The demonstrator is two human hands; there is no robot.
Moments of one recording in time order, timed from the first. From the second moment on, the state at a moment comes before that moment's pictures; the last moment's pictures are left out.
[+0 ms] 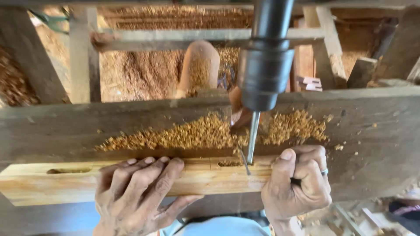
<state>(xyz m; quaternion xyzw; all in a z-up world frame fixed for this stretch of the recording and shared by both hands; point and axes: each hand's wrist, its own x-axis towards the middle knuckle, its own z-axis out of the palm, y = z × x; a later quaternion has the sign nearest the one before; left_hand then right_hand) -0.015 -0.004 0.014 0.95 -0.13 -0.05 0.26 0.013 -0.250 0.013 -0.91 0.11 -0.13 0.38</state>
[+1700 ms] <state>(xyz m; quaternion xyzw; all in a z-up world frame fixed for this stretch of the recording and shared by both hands) -0.004 -0.005 0.001 0.95 -0.12 -0.03 0.27 0.036 -0.245 0.004 -0.90 0.12 -0.13 0.40</state>
